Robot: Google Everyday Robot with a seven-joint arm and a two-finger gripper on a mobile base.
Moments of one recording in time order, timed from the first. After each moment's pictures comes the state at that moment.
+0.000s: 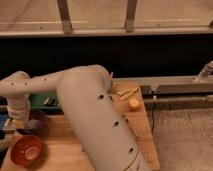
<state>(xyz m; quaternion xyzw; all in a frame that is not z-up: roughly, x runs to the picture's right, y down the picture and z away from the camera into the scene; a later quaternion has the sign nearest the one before) -0.414 0.185 0.734 -0.45 -0.10 0.07 0.89</state>
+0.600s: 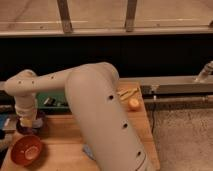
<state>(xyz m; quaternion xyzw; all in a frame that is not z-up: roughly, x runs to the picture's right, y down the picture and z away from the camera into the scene) -0.389 0.174 0.738 -0.44 -0.07 0.09 0.89</state>
